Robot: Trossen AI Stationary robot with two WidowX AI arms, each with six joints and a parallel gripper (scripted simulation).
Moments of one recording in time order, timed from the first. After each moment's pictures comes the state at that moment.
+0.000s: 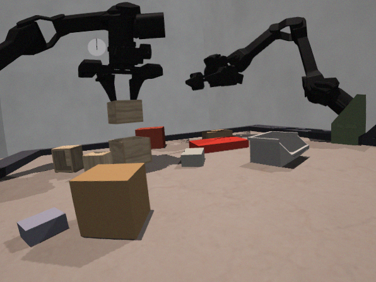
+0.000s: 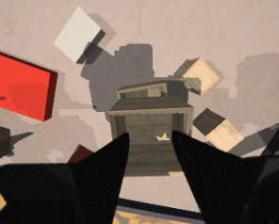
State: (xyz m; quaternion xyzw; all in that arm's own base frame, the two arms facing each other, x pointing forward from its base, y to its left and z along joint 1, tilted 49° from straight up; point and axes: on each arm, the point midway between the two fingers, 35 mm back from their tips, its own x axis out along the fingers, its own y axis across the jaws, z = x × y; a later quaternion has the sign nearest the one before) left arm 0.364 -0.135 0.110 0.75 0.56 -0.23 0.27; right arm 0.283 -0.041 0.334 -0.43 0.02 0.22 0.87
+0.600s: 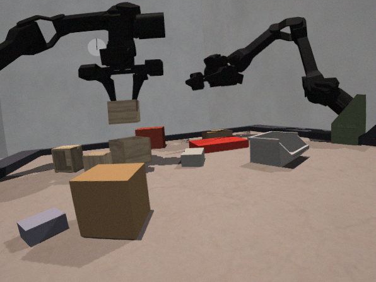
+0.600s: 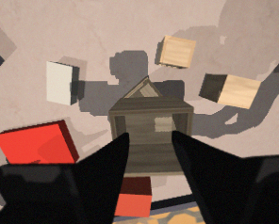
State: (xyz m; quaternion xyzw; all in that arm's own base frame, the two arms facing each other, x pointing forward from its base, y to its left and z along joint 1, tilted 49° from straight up) left arm 0.364 -0.135 0.110 0.79 0.48 -0.37 0.06; right arm 0.283 -0.041 0.334 -0.43 0.02 0.22 0.87
